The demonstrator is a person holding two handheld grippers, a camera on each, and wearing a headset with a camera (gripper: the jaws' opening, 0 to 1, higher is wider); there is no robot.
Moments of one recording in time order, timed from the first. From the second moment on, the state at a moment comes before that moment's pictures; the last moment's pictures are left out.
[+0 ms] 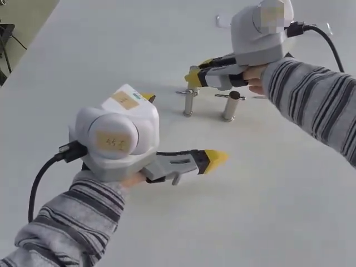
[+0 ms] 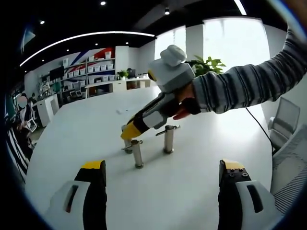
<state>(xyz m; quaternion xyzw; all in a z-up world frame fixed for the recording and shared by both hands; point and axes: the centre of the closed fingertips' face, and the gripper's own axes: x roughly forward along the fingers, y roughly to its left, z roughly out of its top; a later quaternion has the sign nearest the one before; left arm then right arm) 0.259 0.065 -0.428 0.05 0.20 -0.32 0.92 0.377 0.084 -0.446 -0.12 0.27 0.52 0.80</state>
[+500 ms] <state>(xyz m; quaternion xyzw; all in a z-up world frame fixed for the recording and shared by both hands) 0.258 0.063 -0.428 0.06 0.20 -0.33 0.92 0.384 0.048 -0.442 -0.12 0.27 0.49 0.82</state>
